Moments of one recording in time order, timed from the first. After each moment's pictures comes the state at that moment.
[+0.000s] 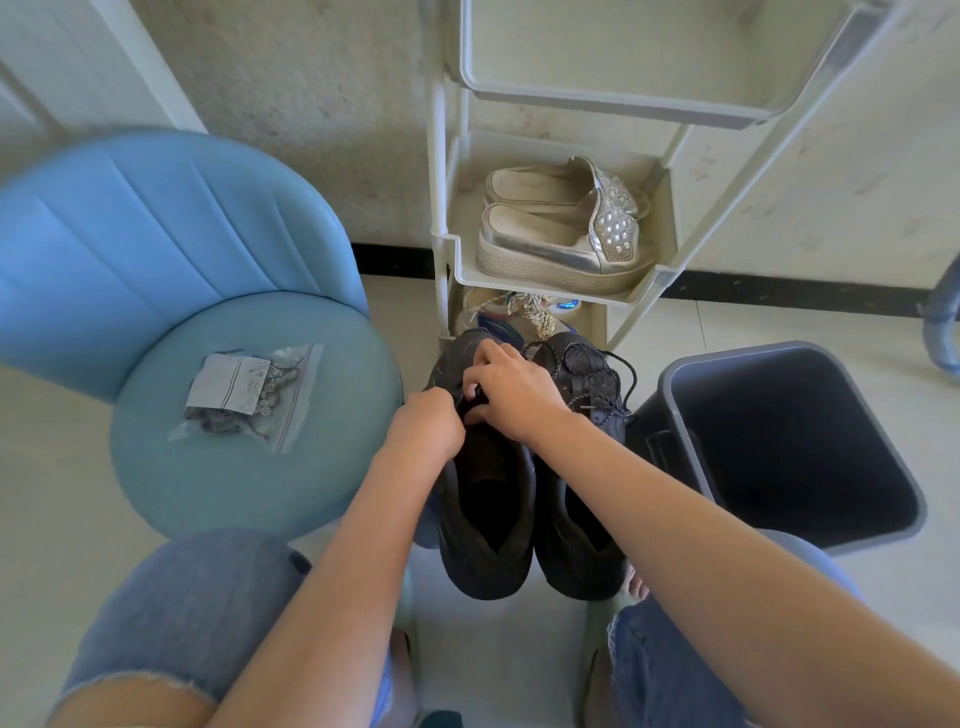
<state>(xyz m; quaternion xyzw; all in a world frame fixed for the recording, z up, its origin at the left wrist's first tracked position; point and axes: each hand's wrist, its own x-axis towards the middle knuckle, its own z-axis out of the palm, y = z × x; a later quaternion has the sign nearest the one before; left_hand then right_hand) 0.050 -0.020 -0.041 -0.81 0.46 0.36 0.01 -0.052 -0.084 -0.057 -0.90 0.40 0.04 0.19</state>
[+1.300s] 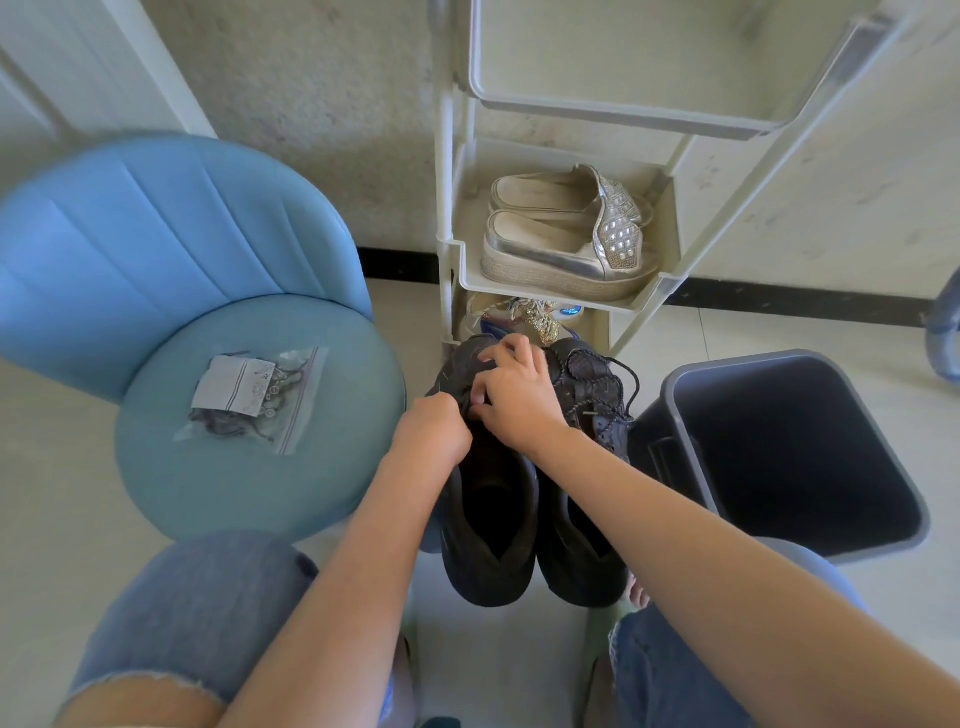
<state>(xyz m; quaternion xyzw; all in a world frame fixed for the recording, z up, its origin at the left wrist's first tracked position) 0.048 -0.017 -0.035 -0.81 0.45 0.37 -0.01 -0.049 -0.076 -0.064 -0.89 0.44 -0.02 0.12</state>
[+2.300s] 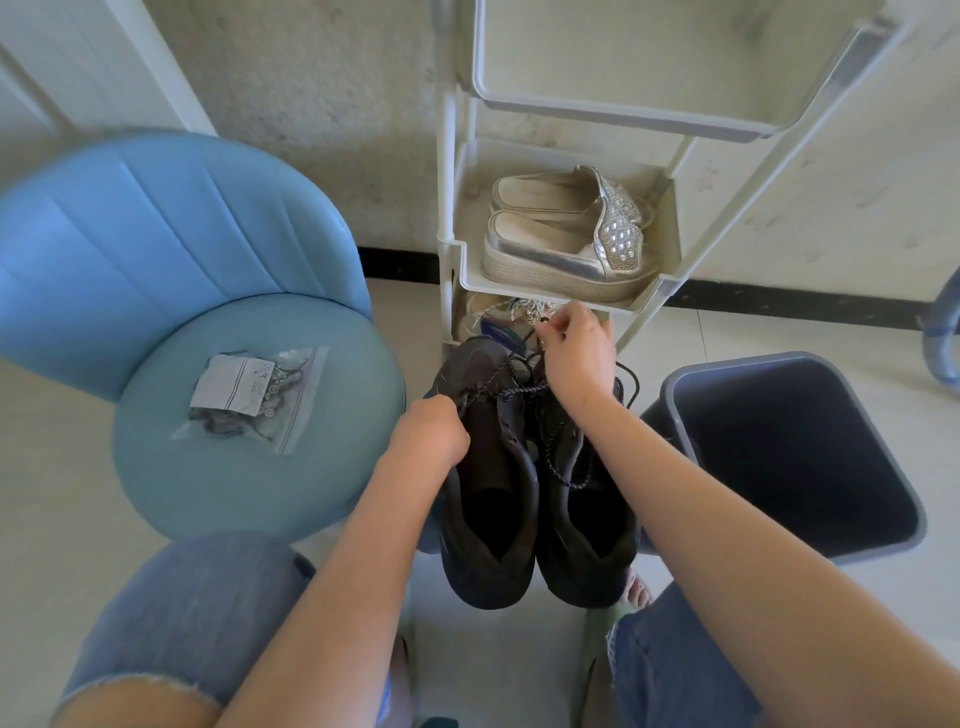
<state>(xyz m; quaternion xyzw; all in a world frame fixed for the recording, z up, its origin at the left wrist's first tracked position) 0.050 -0.018 -0.034 -0.81 0.44 0.39 0.02 -0.071 -0.112 -0.039 -0.67 0.65 -0.23 0.29</state>
